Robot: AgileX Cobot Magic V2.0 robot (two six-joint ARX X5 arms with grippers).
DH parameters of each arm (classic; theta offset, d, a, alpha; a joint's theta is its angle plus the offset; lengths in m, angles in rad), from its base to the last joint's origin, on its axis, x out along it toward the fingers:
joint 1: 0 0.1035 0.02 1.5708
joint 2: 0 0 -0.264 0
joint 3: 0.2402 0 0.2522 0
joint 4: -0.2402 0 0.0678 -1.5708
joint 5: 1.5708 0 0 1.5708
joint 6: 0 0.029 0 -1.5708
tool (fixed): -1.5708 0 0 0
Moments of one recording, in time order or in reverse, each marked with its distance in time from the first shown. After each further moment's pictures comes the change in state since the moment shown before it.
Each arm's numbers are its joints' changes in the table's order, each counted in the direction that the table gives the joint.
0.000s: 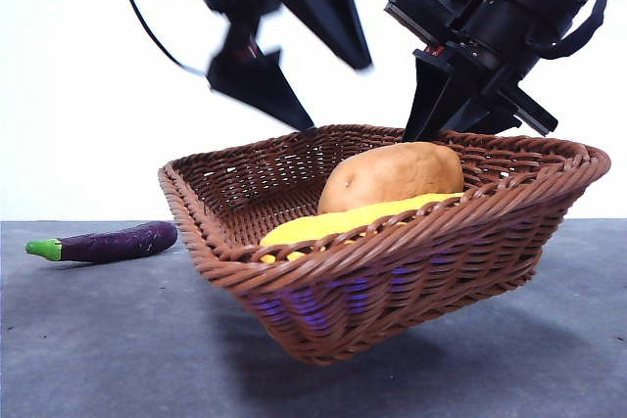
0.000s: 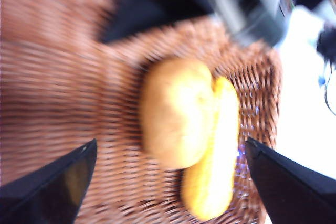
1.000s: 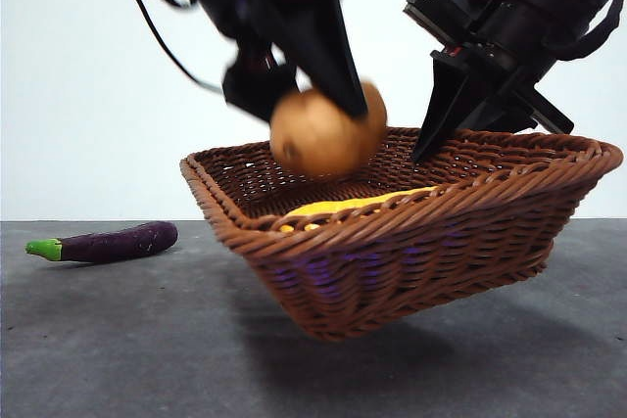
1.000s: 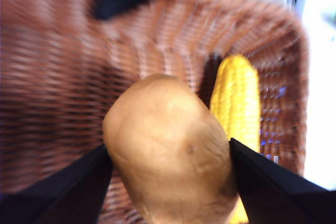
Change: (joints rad) left arm -0.032 -0.095 0.000 0.027 0.026 0.090; right arm -0.057 0.000 0.000 -0.010 0.042 -0.004
